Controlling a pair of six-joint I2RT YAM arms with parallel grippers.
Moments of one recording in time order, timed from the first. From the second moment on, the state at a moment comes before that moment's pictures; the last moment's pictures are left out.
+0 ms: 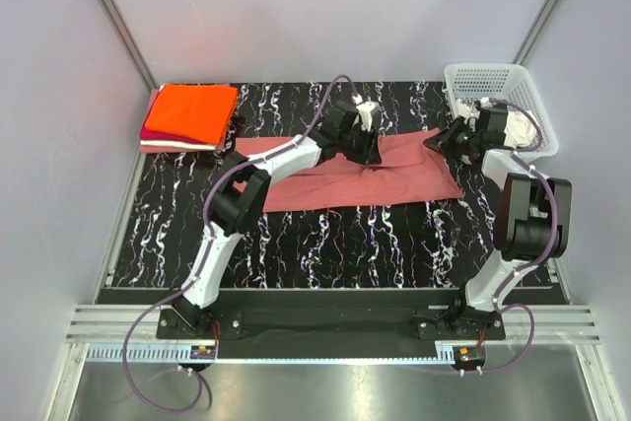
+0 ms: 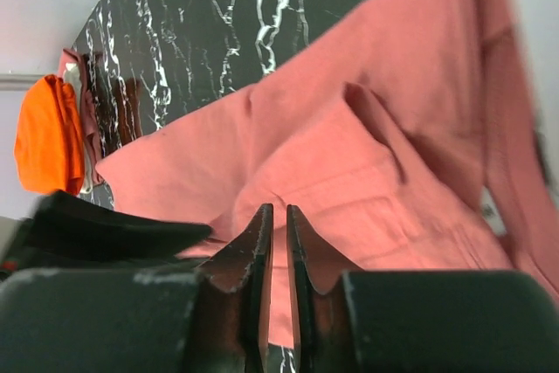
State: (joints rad) left arm -0.68 2.29 1.83 -0.17 0.37 -0.33; right arm -0.16 1.74 1.08 0.02 -0.51 0.63
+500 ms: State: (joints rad) left arm -0.71 2.28 1.69 -0.17 0.26 -0.33; right arm -0.12 1.98 1.23 0.03 -0.46 0.60
